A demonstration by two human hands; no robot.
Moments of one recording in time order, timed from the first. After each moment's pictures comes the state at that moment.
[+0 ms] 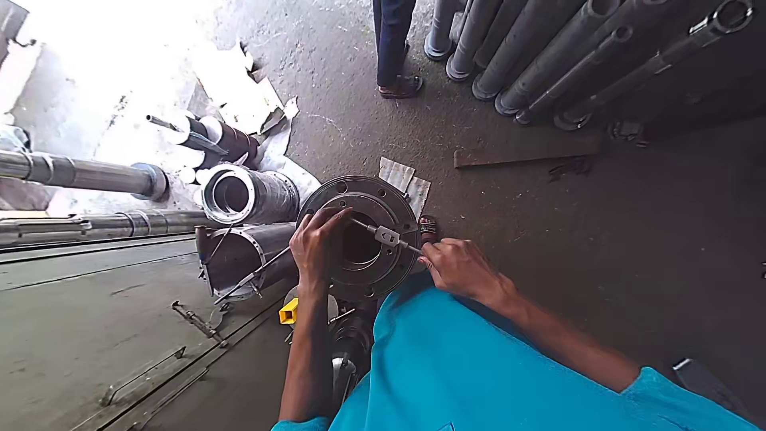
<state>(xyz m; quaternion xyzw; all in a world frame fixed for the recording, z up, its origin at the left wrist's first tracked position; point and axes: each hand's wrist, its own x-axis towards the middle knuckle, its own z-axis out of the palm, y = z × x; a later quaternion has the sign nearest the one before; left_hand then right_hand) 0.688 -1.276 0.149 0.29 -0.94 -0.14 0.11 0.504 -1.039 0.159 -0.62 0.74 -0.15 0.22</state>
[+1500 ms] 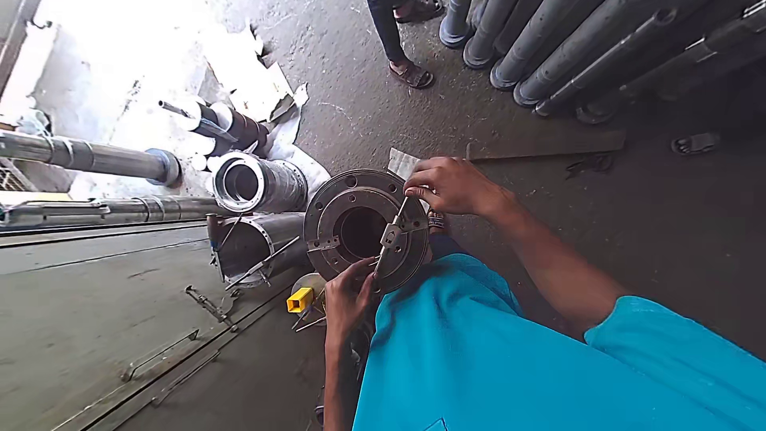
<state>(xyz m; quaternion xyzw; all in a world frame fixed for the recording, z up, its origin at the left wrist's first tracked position) 0.747 -1.186 0.155 0.39 -0.80 -0.44 0.08 0.407 -1.150 0.149 -0.66 0.66 -0.23 0.27</state>
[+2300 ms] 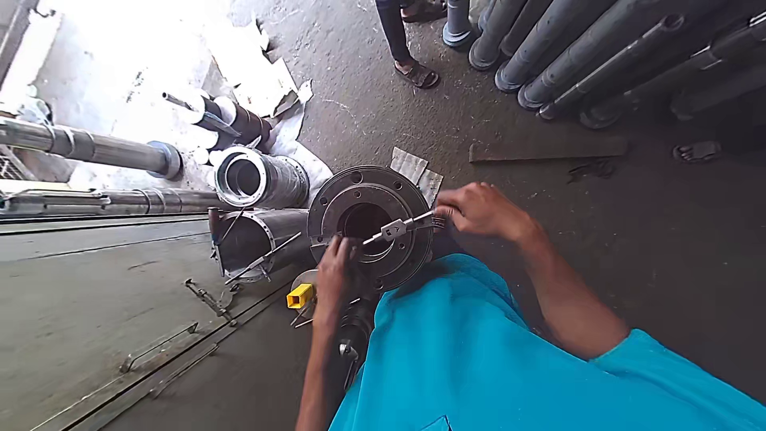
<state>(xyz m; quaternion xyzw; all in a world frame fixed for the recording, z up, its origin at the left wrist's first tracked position) 0.731 -1.224 0.153 0.37 -0.90 -0.25 0.02 0.419 -1.101 0.156 -0.61 0.70 -0.14 0.36</state>
